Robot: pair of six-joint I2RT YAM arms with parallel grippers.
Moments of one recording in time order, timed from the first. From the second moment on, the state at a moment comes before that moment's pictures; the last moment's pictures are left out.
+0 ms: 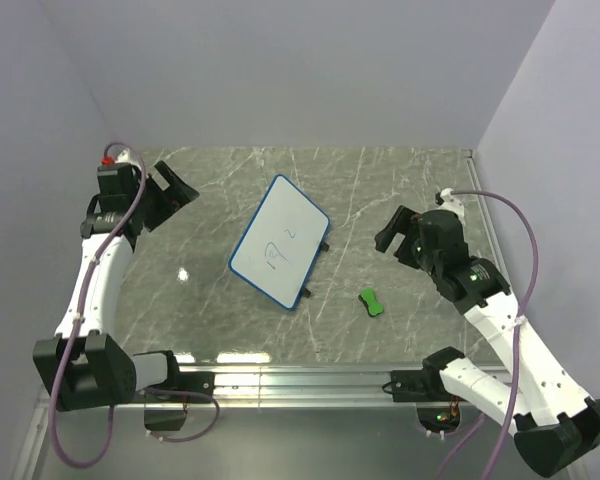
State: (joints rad) left arm 0.12 1.26 1.10 -0.49 0.29 -0.59; right arm 0.42 0.89 0.93 -0.67 0.23 0.70
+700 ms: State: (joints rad) left arm 0.01 1.19 1.11 -0.52 0.20 -0.59; right arm 0.64 1.16 0.73 -0.79 0.17 0.87
